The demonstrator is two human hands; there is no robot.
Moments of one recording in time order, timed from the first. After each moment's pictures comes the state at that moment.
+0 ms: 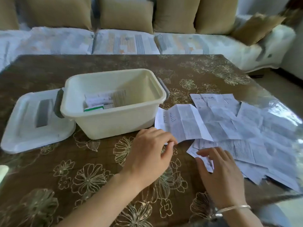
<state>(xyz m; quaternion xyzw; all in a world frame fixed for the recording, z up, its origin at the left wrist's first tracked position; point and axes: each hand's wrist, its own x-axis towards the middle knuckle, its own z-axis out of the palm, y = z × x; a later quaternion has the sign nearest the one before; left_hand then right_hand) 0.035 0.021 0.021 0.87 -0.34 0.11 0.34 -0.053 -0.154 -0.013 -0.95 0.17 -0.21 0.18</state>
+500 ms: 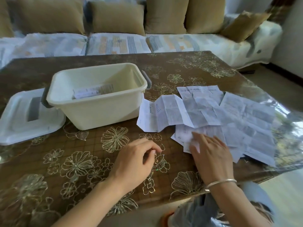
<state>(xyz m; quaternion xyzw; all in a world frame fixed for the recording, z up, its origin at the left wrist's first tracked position) -0.008 0.024 -0.016 0.87 -0.33 0.05 0.37 -0.068 -0.180 -0.013 -0.97 0.15 -0.19 0.07</state>
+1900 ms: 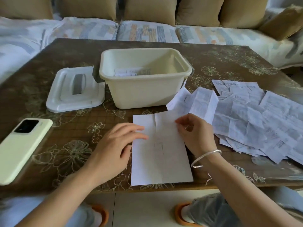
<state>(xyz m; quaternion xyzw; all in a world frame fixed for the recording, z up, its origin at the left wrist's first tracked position) -0.013 0.159 -0.025 0.91 -0.29 0.05 0.29 -0.011 -0.086 -0.013 -0.90 0.10 -0.14 0.41</state>
